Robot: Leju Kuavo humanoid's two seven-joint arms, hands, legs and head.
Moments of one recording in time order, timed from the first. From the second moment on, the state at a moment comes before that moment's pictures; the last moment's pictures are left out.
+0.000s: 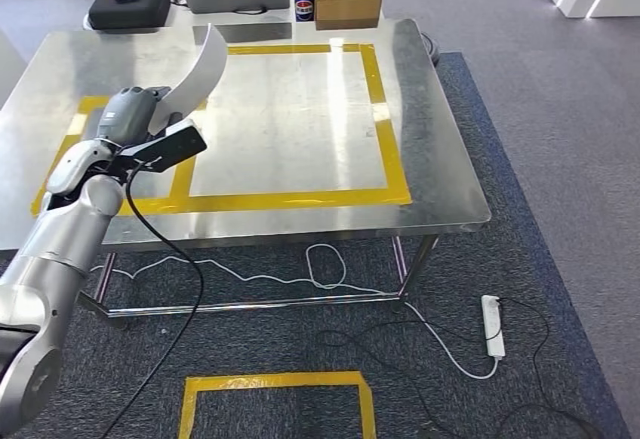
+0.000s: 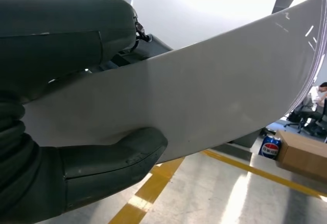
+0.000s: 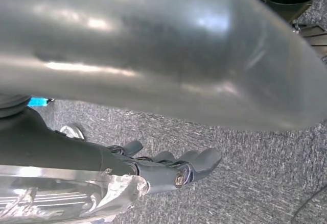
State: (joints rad) left arm -0.82 0.14 -0.15 -0.76 -0.91 0.13 -0.24; right arm -0.10 0.24 -1.00 -0.19 1.24 -0.18 0.03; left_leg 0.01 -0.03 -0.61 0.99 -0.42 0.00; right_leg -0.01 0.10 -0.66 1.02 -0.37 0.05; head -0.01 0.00
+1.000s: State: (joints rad) left arm -0.84 0.12 -0.17 -0.73 -0.90 0.12 -0.25; right arm -0.10 0.24 -1.00 -0.19 1.24 -0.18 0.03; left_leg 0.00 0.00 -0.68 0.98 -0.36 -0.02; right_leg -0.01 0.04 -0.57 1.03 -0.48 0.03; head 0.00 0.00
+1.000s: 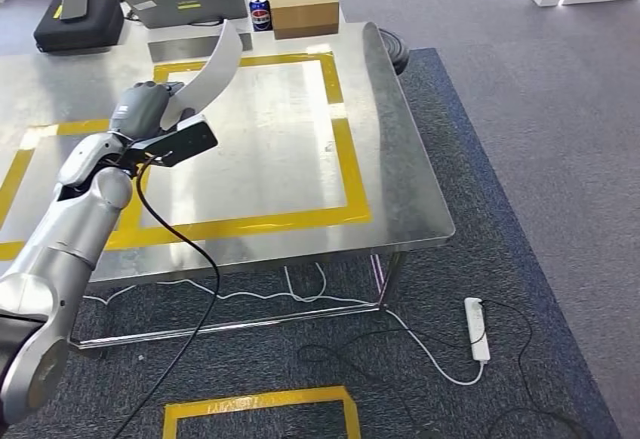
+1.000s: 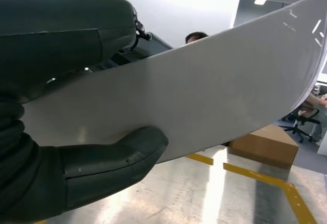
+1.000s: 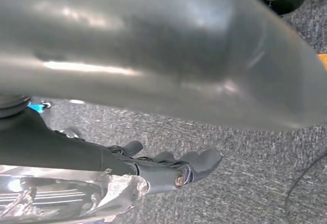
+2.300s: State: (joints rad) left arm -0.87 0.11 -0.17 -0.69 -1.03 0.19 -0.11; right arm -0.10 0.24 -0.99 -0.19 1.23 -0.18 0.04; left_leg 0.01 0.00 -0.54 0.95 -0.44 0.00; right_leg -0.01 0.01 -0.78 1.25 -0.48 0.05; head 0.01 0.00
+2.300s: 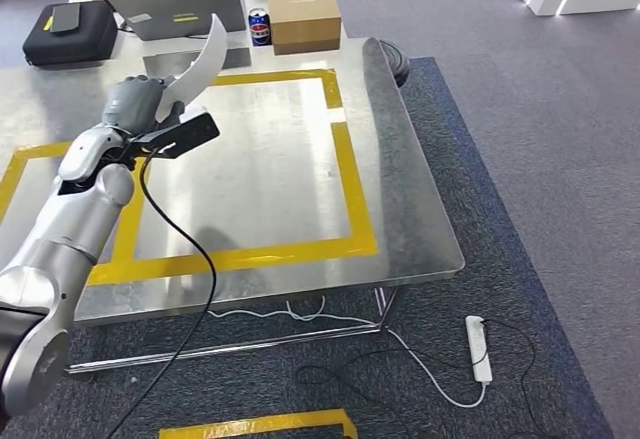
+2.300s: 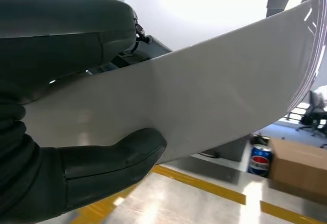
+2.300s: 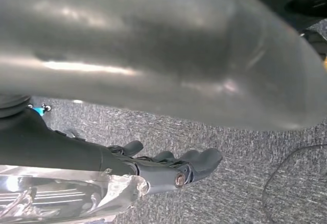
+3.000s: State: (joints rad) left arm -0.95 0.21 -0.31 -0.51 -1.54 0.18 0.27; right arm -0.11 0.24 -0.99 -0.19 1.23 -0.18 0.05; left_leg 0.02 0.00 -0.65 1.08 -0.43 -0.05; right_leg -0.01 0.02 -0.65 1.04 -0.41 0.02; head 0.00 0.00
